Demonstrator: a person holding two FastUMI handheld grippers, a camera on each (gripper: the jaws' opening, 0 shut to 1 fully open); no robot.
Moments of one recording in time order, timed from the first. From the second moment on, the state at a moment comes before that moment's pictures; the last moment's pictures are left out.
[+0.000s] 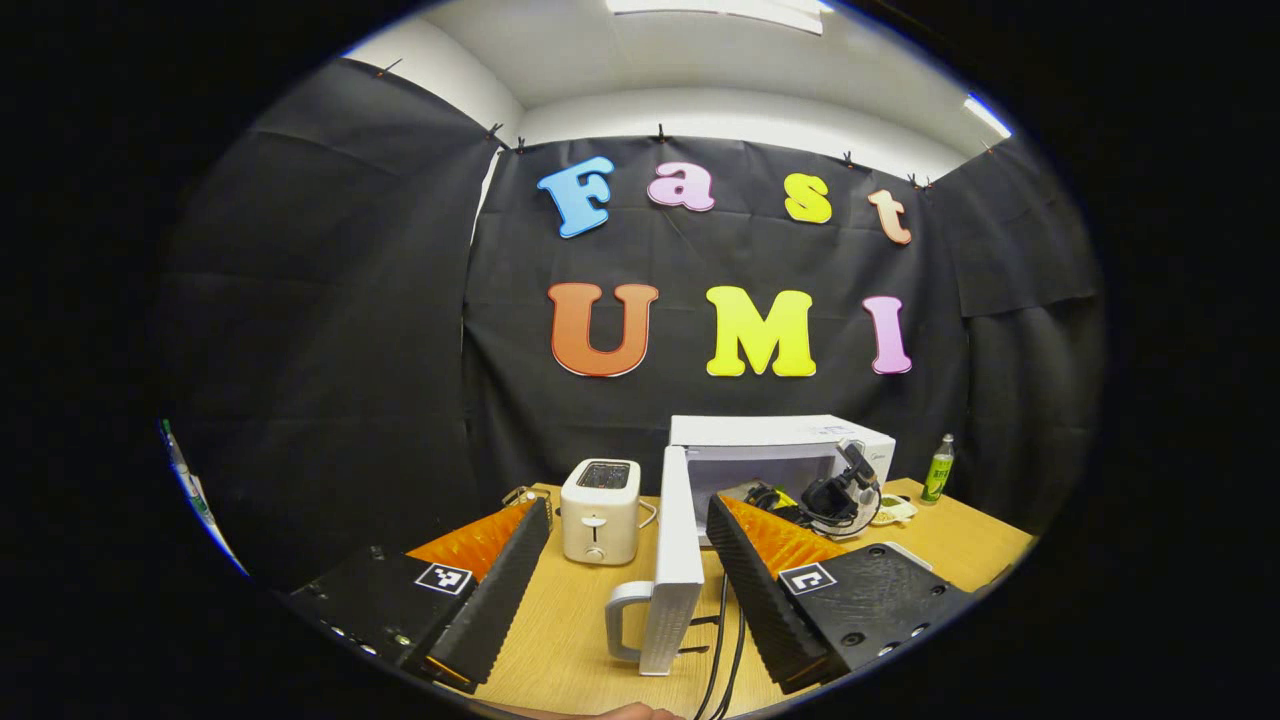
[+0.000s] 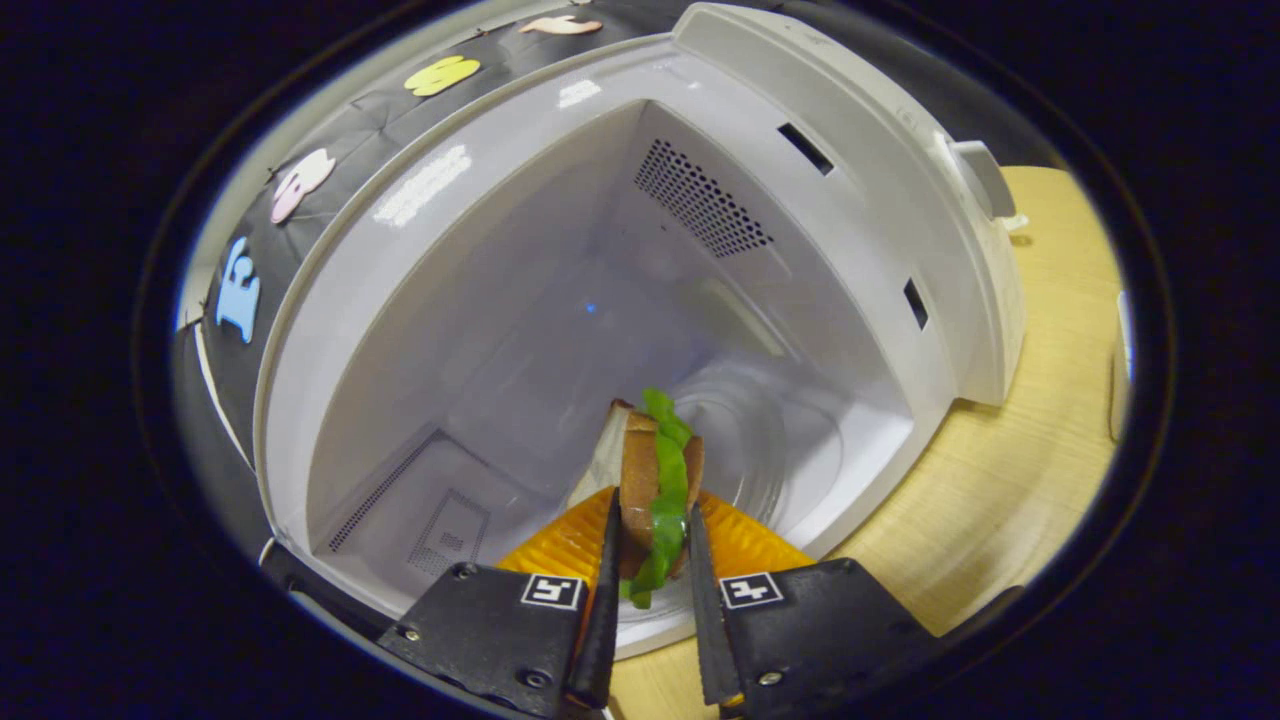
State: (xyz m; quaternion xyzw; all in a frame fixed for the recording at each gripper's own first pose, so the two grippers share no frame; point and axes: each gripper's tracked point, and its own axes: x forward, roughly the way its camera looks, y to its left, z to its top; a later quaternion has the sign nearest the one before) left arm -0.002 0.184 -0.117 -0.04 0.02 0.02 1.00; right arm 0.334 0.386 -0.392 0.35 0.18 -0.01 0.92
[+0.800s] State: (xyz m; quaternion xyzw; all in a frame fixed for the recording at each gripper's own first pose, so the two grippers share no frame) left arm -0.023 0.198 -0.130 -0.04 0.03 0.04 1.00; right arm 0.322 0.357 -0.384 -0.04 0.05 -0.05 1.00
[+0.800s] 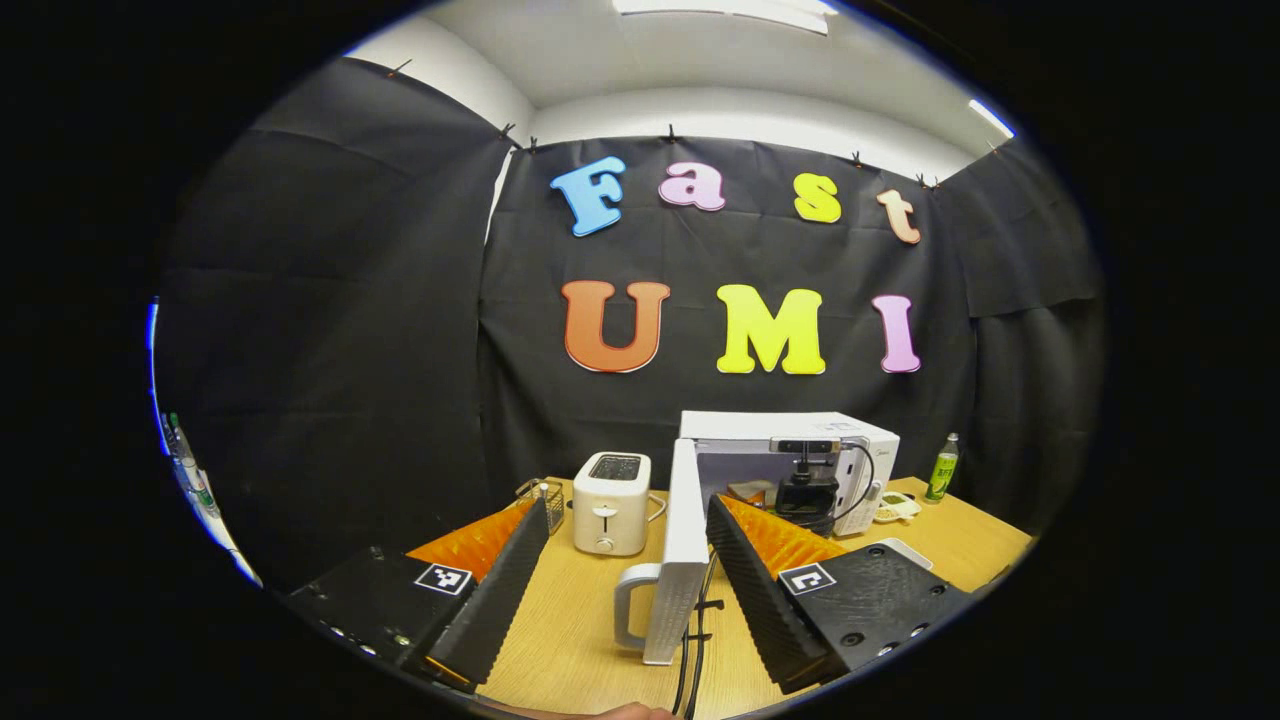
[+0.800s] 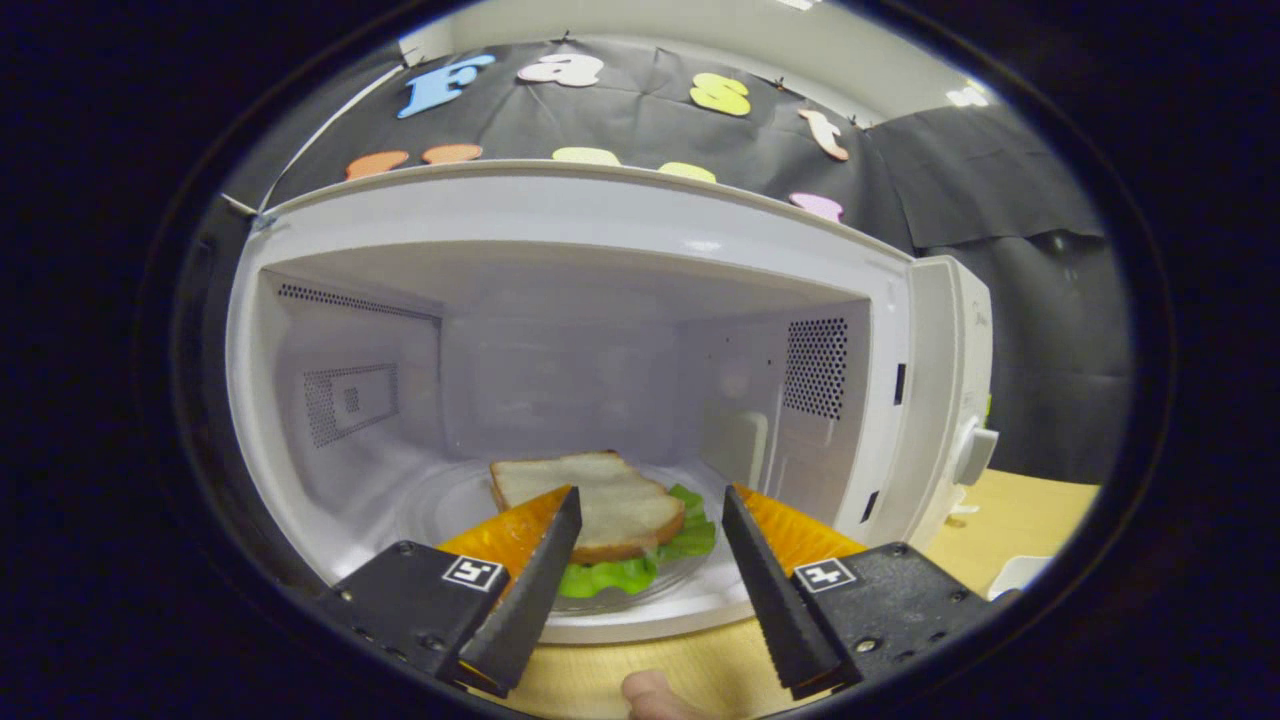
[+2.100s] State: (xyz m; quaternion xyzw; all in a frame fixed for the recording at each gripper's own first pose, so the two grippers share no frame) left arm -0.001 0.287 -0.208 -0.05 0.01 0.09 0.99; right arm 0.080 0.246 -0.194 -0.05 0.01 0.11 0.99
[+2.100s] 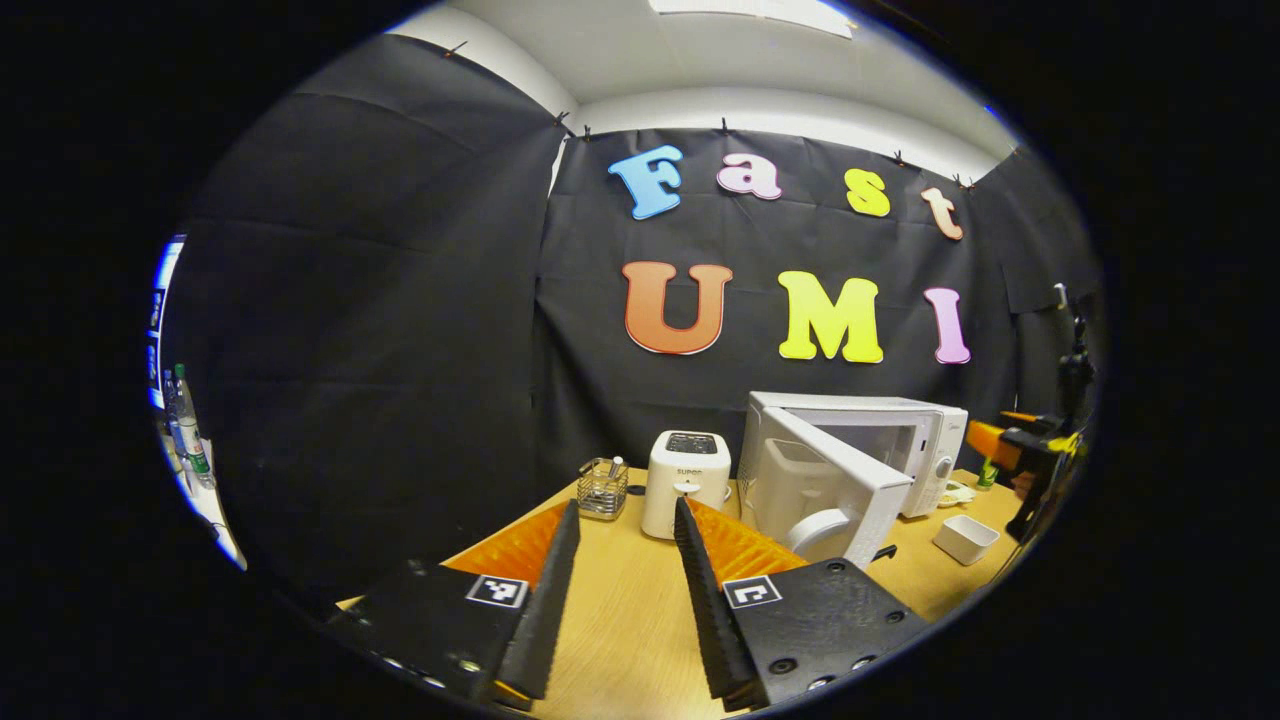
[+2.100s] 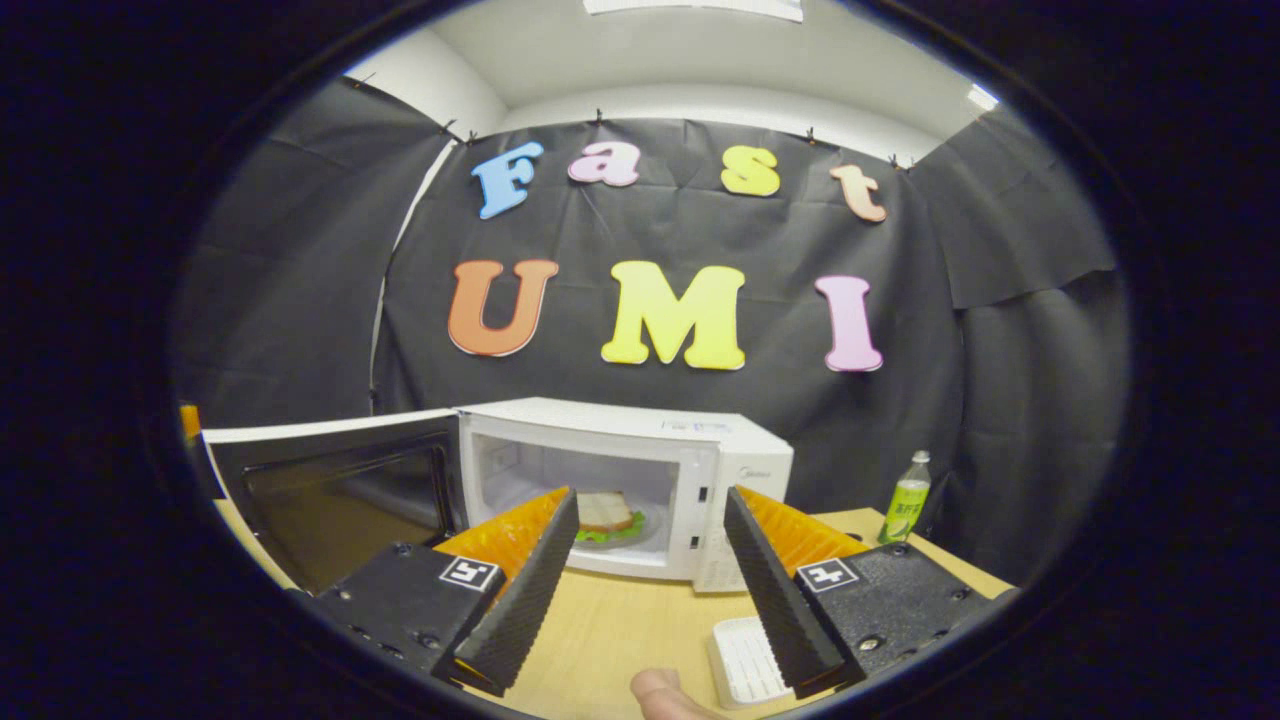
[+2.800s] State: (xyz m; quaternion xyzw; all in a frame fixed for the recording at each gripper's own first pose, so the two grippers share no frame) left arm 0.030 0.233 -0.265 -0.02 0.04 -0.02 1.00; right arm 0.015 0.117 -0.079 -0.03 -0.02 0.08 1.00
